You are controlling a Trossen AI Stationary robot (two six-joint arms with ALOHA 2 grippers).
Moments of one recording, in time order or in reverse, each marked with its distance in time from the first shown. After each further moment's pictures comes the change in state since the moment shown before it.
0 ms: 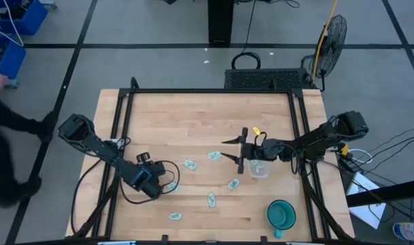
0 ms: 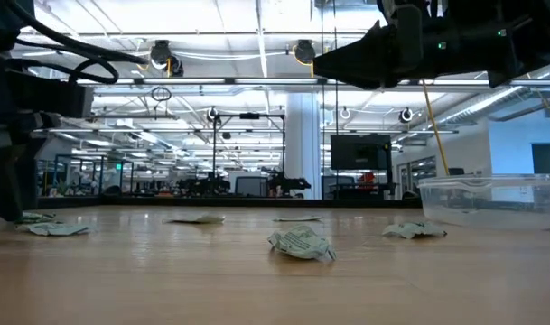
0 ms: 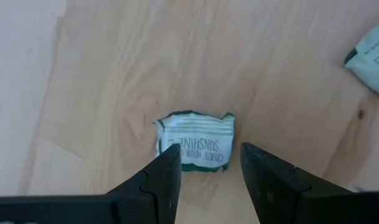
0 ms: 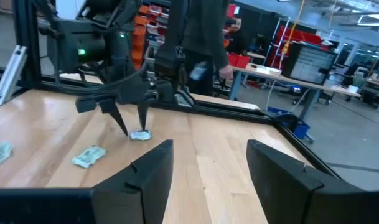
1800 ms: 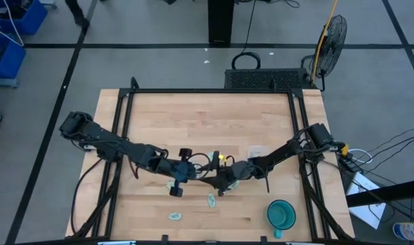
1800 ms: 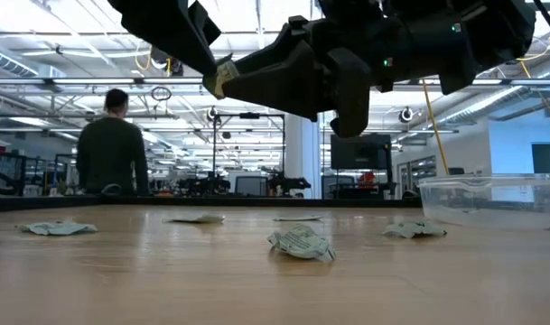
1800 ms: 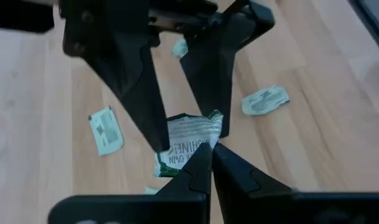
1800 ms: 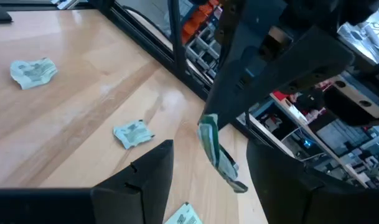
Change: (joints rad) left arm 0.265 -0.018 0.333 0.447 0.167 0.927; right arm 0.138 0.449 0.403 -0.082 -0.025 -0.448
